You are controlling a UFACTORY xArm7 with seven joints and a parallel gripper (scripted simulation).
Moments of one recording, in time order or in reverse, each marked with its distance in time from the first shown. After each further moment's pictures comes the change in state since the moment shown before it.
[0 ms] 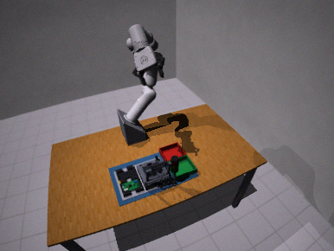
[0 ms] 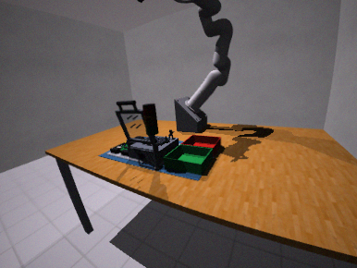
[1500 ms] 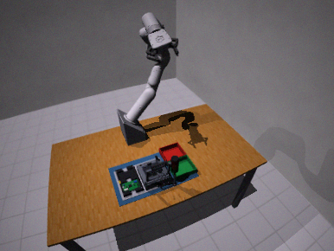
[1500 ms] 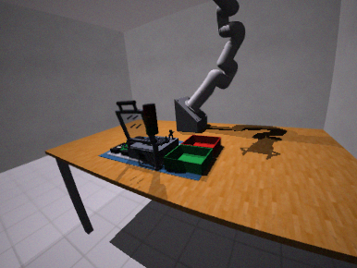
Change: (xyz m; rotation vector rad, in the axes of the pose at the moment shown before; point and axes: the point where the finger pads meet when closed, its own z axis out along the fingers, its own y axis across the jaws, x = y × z) arm 0.045 0.091 -0.087 -0.105 -0.157 -0.324
